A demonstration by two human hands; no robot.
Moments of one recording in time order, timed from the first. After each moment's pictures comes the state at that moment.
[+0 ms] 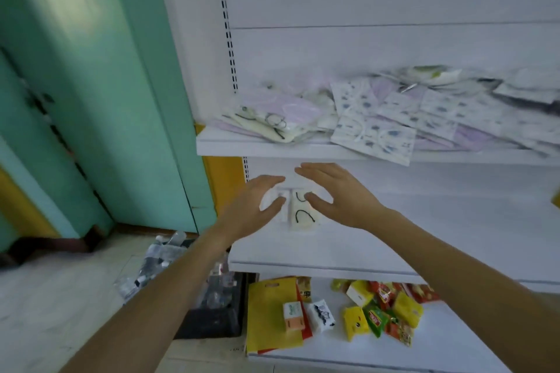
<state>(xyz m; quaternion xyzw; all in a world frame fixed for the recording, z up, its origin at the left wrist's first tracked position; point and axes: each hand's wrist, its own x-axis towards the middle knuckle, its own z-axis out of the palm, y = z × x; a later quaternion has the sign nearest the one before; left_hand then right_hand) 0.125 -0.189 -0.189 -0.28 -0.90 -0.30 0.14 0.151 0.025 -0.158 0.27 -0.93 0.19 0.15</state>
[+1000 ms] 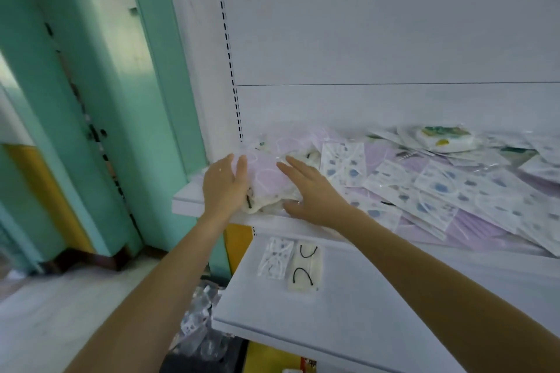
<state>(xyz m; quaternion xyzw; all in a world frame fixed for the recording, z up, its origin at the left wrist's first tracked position) 0.031 -0.113 -0.081 0.07 -0.89 -0.37 0.26 0.032 0.071 -0.080 0.32 -0.92 0.20 0.13</state>
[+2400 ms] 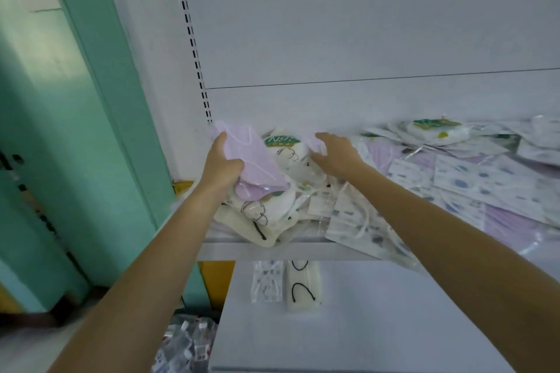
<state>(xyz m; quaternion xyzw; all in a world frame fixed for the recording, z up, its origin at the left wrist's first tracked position) -0.072 -0.153 -0.051 -0.03 -0.80 -0.59 0.12 -0.079 0.066 -0.052 0.01 -0.97 0.22 0.12</state>
